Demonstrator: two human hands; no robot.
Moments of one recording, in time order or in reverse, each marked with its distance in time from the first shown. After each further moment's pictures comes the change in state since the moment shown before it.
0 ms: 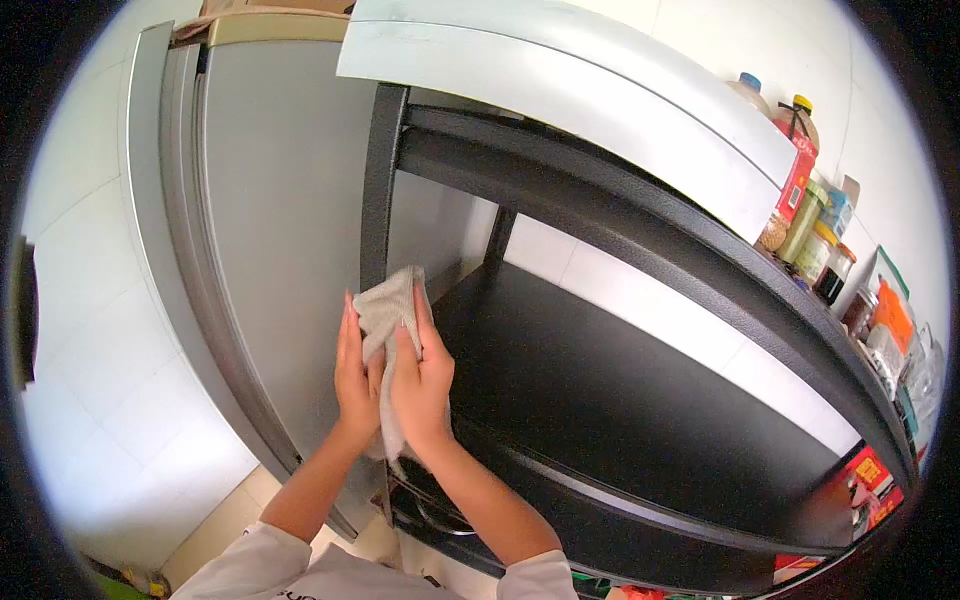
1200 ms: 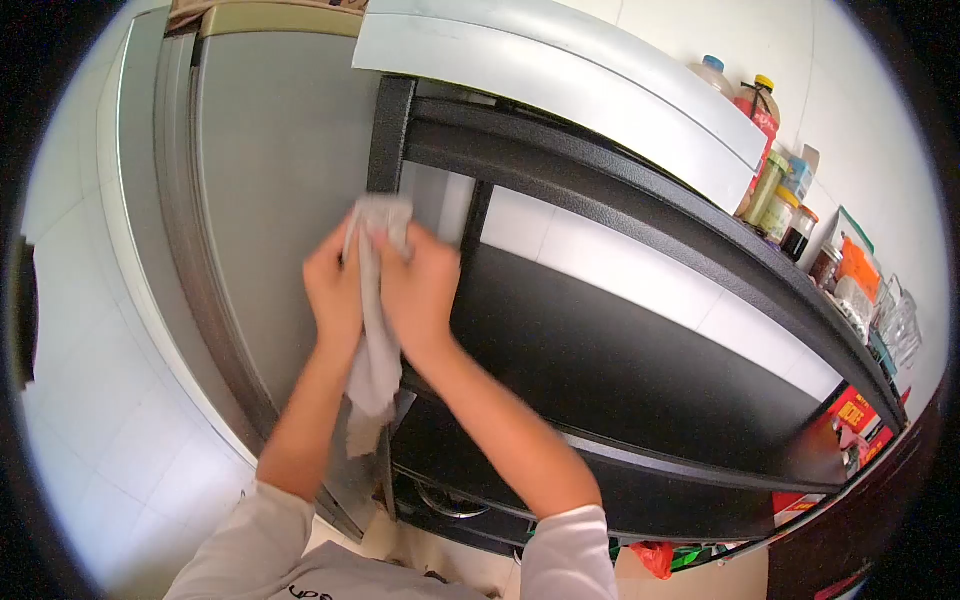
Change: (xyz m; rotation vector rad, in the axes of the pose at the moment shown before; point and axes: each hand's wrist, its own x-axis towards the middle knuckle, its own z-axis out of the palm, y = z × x) left_hand 0.113 0.030 -0.021 -0.395 0.078 -0.248; right_hand 0.069 -0.045 0.034 -0.320 0.082 -0.092
